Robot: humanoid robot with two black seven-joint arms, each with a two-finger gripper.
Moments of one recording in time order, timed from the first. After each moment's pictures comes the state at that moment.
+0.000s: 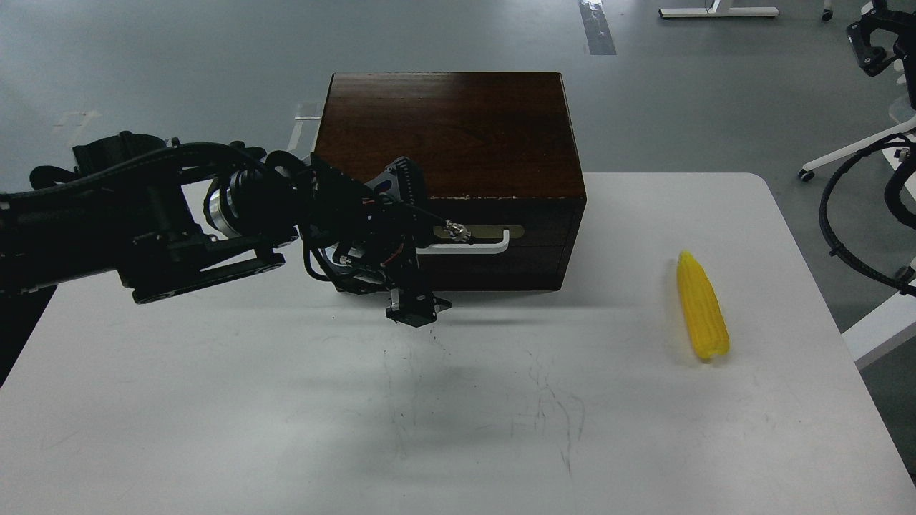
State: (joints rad) left arm -1.34 0.40 0.03 -1.31 2.13 -0.49 -0.41; right arm 0.97 -0.57 0.74 0.48 0.28 0.49 0.34
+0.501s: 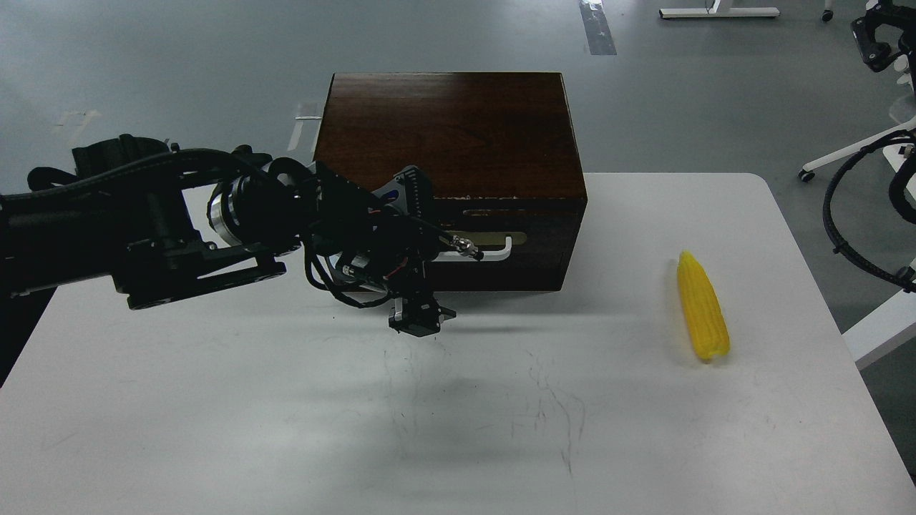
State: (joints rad) left arm -1.35 0.41 0.03 -1.38 2.14 -0.49 -0.42; right arm 0.98 -0.57 0.73 0.47 0.28 0.49 0.34
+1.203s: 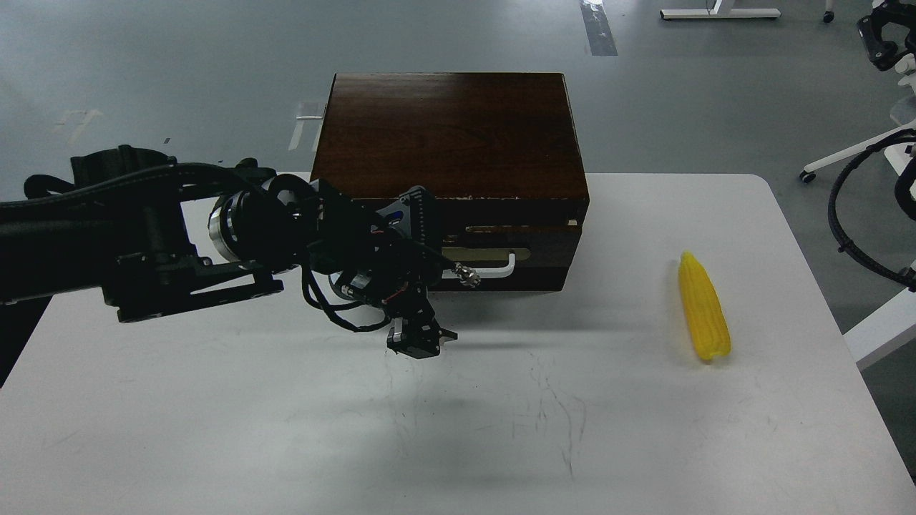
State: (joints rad) left arm -1.36 0.42 0.05 -1.48 2.14 -0.49 -0.42; right arm 0.98 -0.58 0.73 0.47 0.28 0.49 0.34
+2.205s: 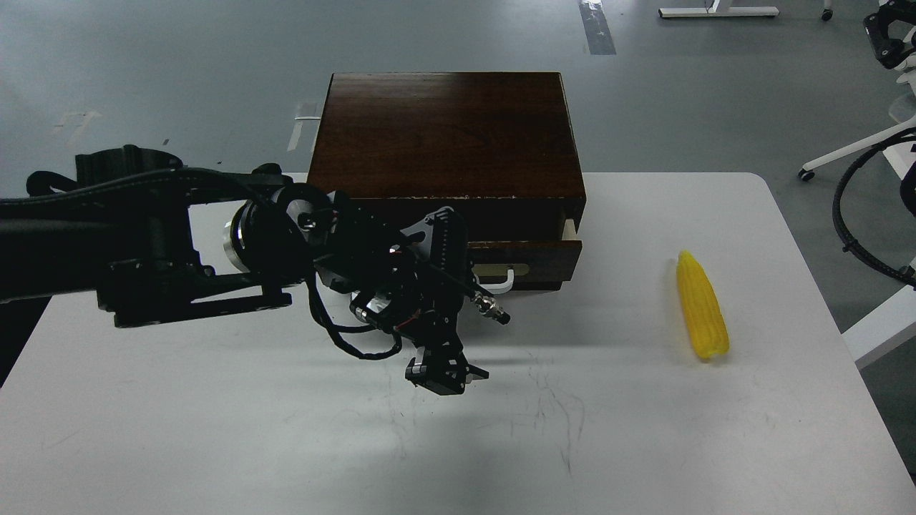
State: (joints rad) left arm -1.40 0.42 0.04 -1.58 2.13 -0.49 -0.42; right arm 0.98 -0.59 0.74 0.48 0.28 0.49 0.34
